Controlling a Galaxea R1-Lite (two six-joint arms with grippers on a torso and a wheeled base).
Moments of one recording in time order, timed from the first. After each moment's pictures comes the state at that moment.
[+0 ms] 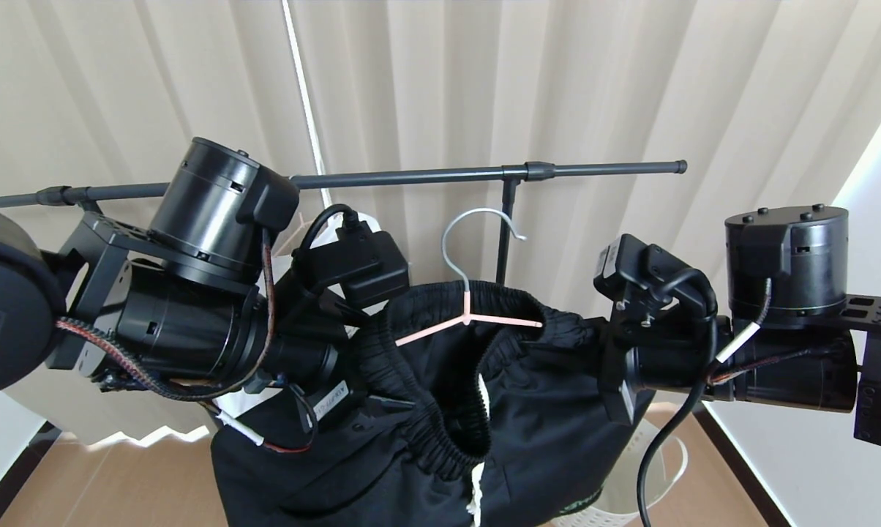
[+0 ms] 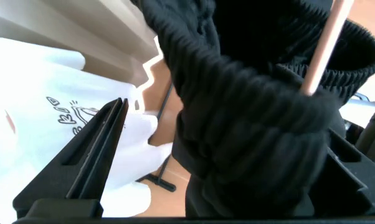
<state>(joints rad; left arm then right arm) -0.65 1.60 -1.18 0.32 -0.13 0.52 0.58 1.60 -0.82 -0.36 0.37 -0.37</state>
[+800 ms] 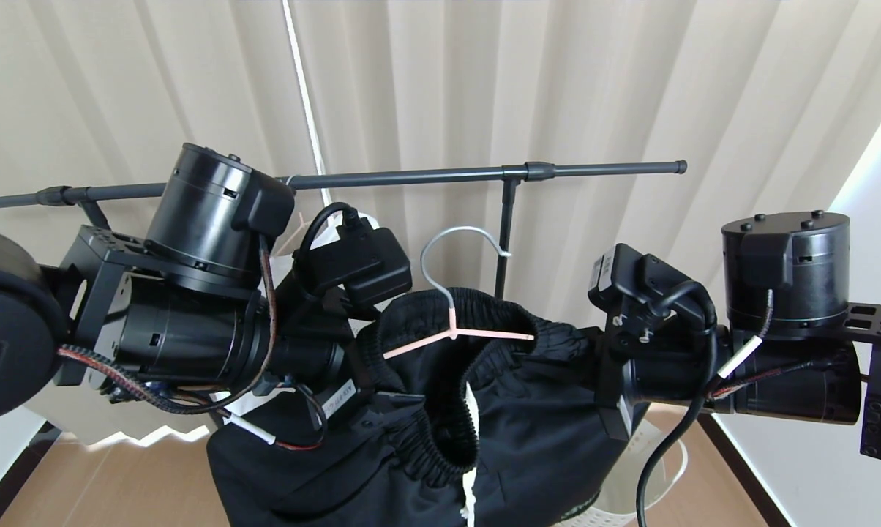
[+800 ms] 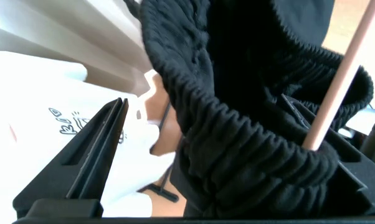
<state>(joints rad) -0.66 1.59 -1.12 0.20 -0.13 0.52 0.63 1.59 -0.81 -0.36 0.36 -0.37</state>
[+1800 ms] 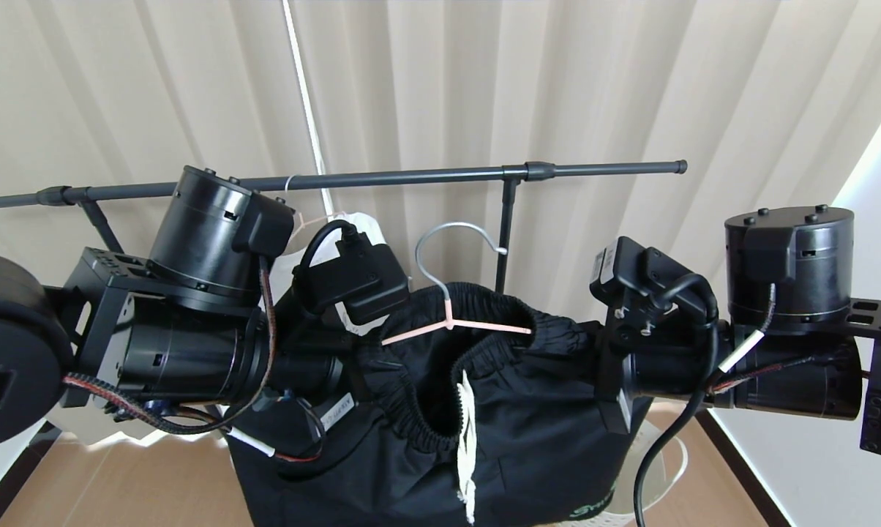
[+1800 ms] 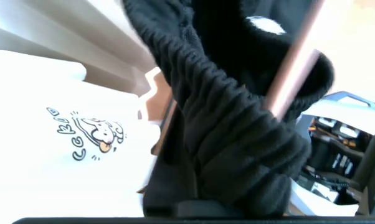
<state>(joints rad) -0.66 1.58 -1.06 0.14 -0.13 0.52 0.62 1.59 -0.82 -0.37 0.37 -0.37</state>
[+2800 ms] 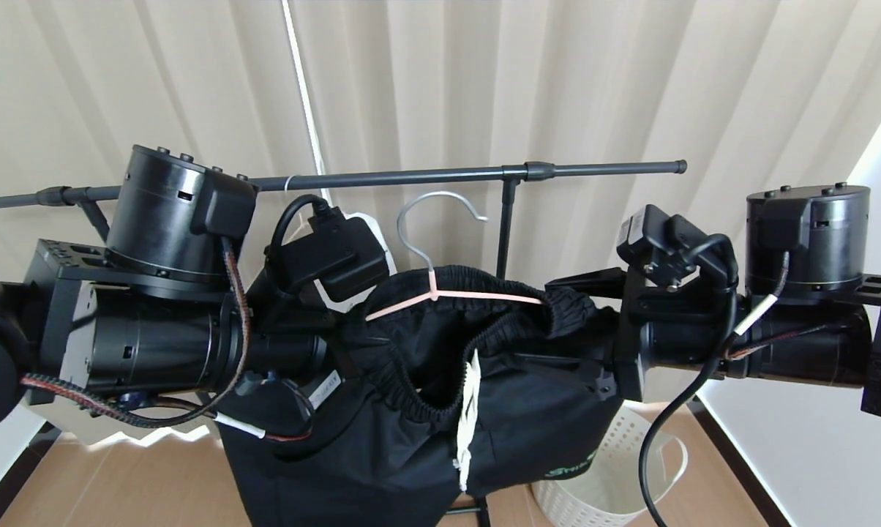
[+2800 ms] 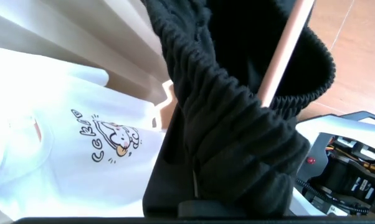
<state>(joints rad) -0.63 1.54 -1.03 0.08 -0.09 0.52 0.51 1.60 -0.86 -0.36 0.47 -0.33</state>
